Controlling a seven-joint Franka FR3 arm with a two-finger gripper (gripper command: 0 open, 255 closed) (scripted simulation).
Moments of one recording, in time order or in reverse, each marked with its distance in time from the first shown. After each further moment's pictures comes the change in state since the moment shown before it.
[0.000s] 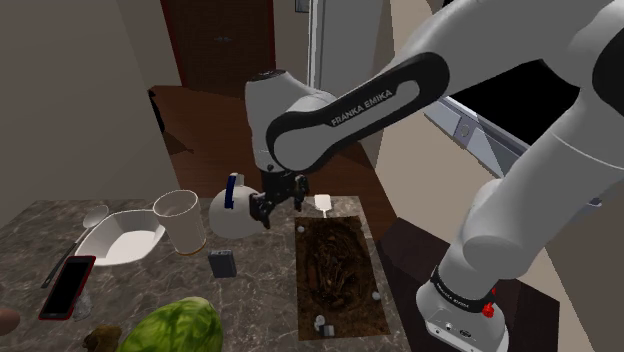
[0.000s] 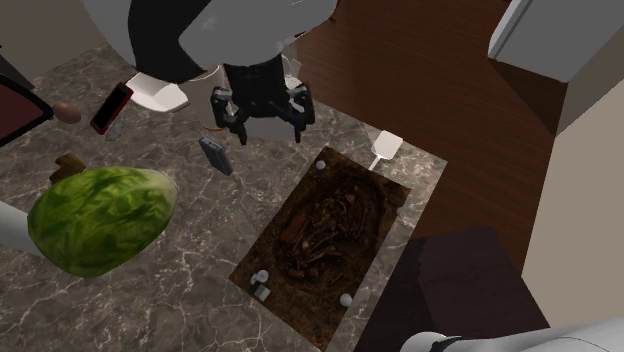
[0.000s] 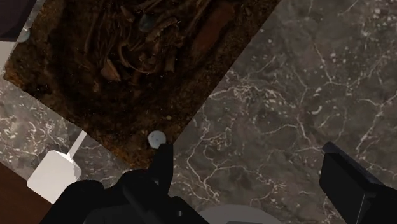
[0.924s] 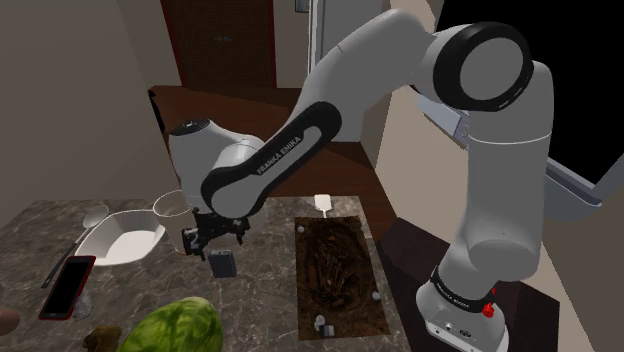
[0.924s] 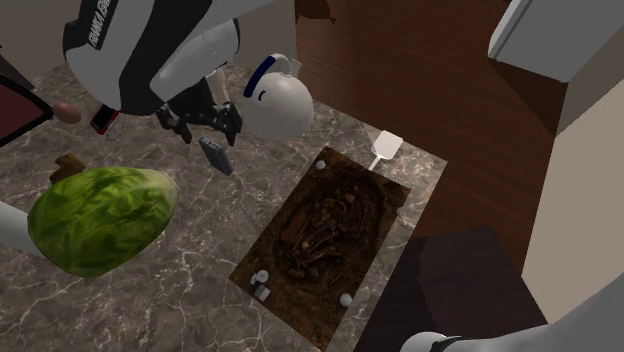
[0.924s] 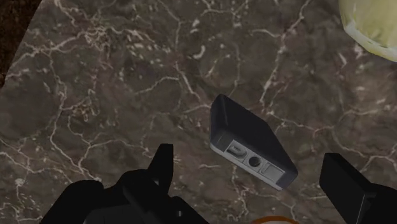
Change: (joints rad) arm 0.108 0.541 0.045 0.382 -0.293 0.160 0.402
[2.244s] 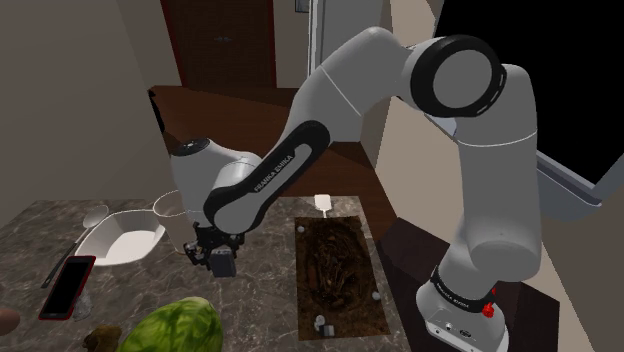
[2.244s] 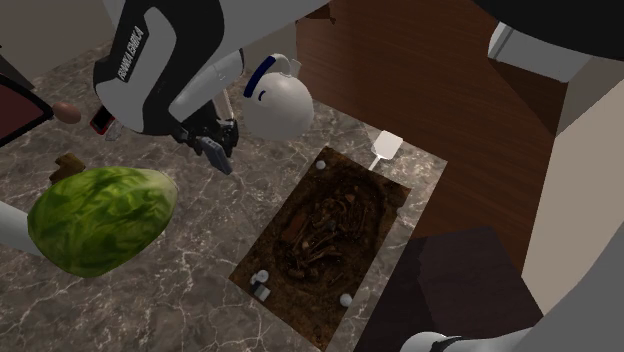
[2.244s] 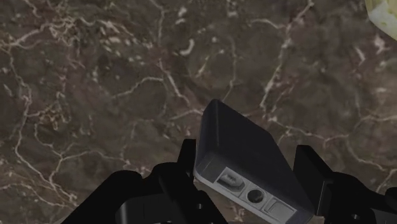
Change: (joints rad) arm 0.027 0.090 -0.028 0.015 -0.054 0.070 0.040
